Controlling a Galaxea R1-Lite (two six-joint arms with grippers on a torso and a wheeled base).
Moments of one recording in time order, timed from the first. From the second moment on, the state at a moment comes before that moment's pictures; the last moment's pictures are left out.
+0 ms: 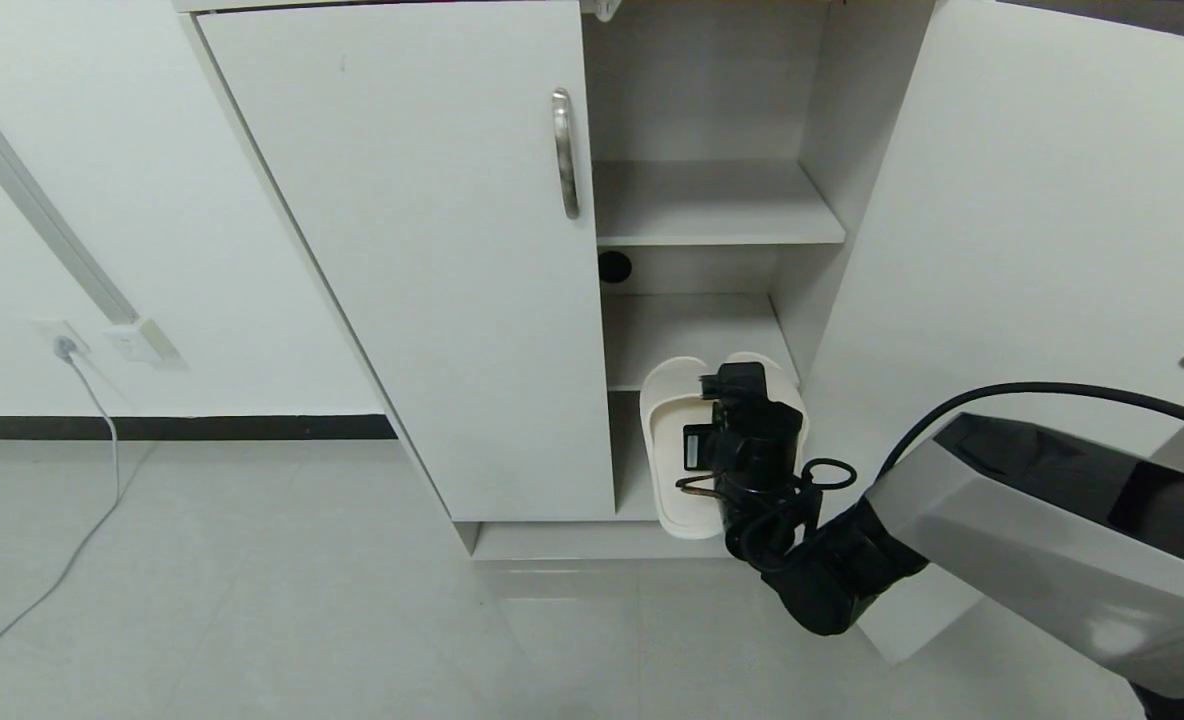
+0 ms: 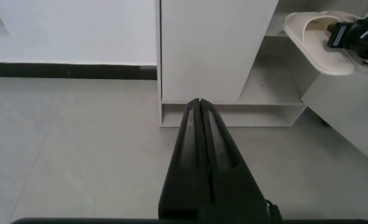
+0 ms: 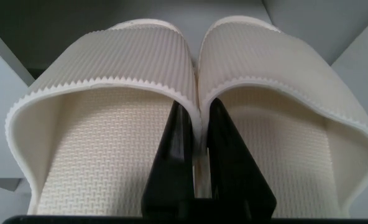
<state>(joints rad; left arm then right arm) 0.00 0.00 0.00 0.00 -0.01 -0.06 0.68 2.38 -1.25 -1.16 -0.69 -0.01</state>
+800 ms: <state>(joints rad) 0.00 0.00 0.00 0.00 -0.01 -0.05 0.68 2.38 -1.25 -1.17 -0.69 -0.01</state>
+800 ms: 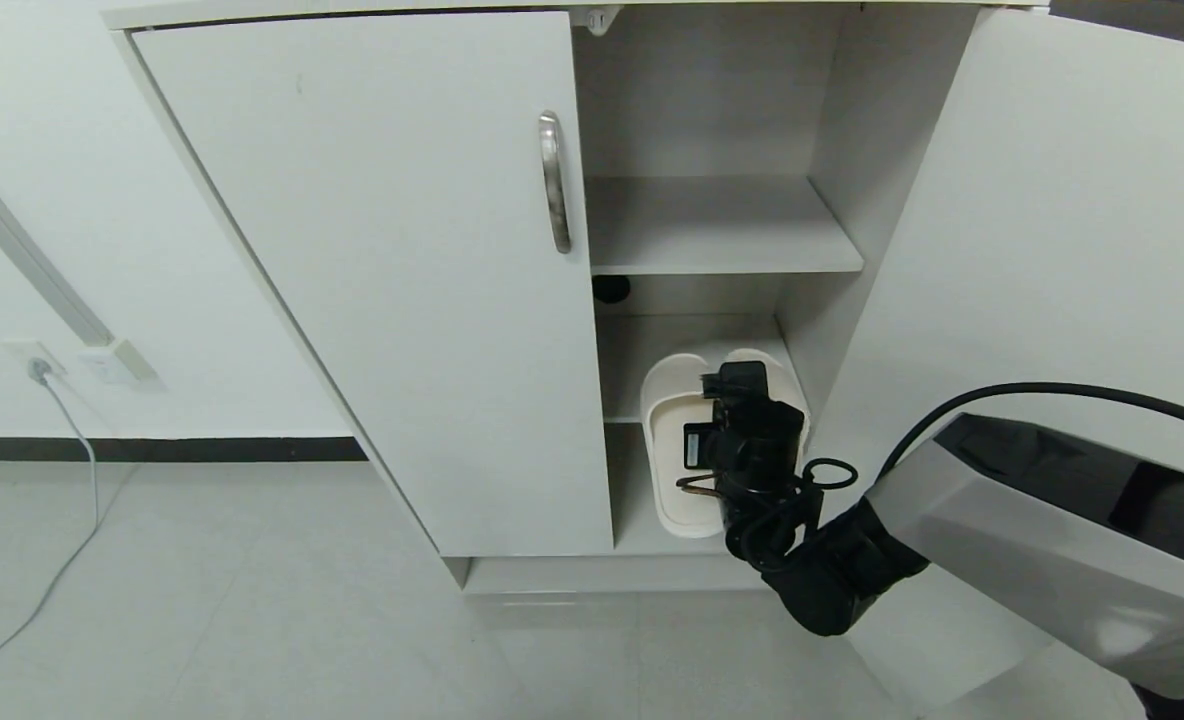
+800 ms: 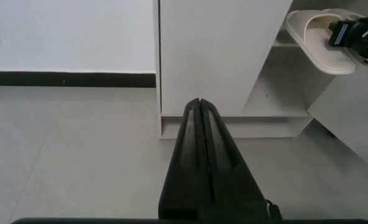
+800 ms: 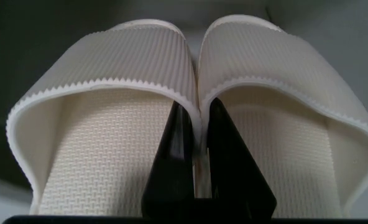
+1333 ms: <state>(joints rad) 0.00 0.00 0.00 0.00 -0.01 -0.06 0.67 2.42 -1.25 -1.17 -0.62 -0.01</state>
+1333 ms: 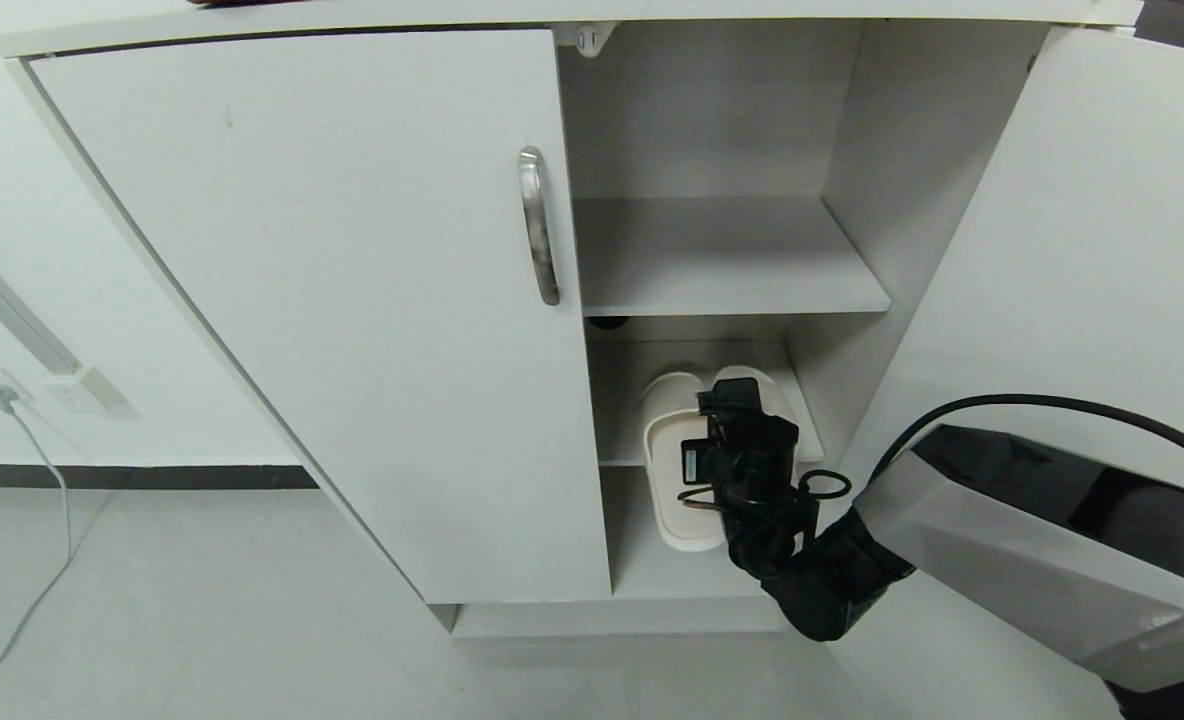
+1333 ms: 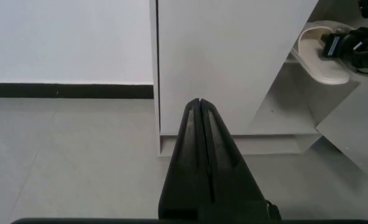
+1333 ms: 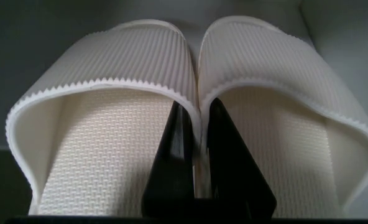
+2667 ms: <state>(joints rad) 0.00 0.00 0.00 0.00 0.00 -0.06 0.57 2.63 -1.86 -0.84 -0.60 -0.01</state>
